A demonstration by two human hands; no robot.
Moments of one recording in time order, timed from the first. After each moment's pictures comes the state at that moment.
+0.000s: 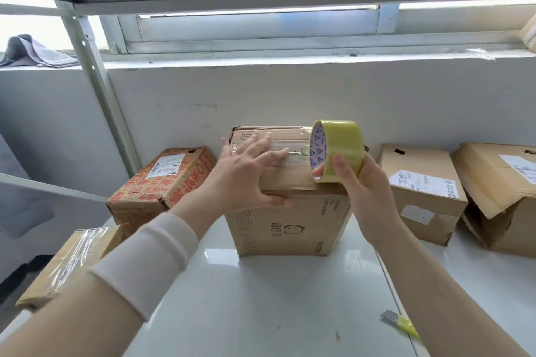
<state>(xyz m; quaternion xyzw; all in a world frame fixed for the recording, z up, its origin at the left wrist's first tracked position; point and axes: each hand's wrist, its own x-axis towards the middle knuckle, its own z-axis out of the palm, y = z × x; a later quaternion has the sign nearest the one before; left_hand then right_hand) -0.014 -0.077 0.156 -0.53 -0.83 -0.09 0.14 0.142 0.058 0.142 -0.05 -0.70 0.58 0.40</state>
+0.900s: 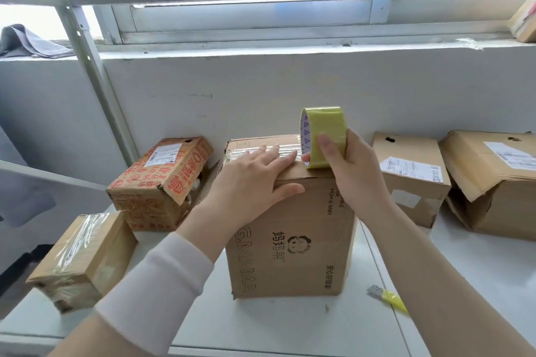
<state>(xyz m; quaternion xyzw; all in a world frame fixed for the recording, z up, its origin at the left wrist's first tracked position) 0.056 -0.087 0.161 -0.50 -0.85 -0.07 0.13 0.153 0.054 0.159 -0.11 -0.78 0.48 0.40</state>
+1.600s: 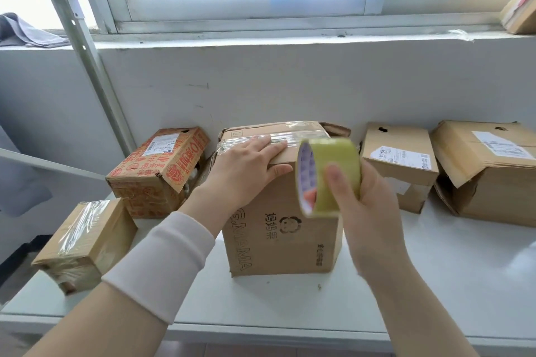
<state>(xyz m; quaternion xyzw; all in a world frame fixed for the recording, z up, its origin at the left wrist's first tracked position) 0.051 -0.083 0.156 -0.47 -0.87 -0.07 0.10 0.223 -0.012 0.150 -0.10 -0.67 0.61 0.41</state>
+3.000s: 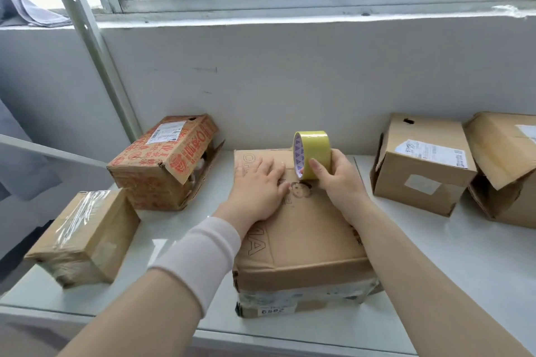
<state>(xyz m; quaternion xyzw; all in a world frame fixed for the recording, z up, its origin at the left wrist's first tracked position) 0.009 -0.051 0.068 -0.40 -0.91 -0.03 -0.01 0.112 0.078 0.075 -0.19 -0.79 0.51 0.28</state>
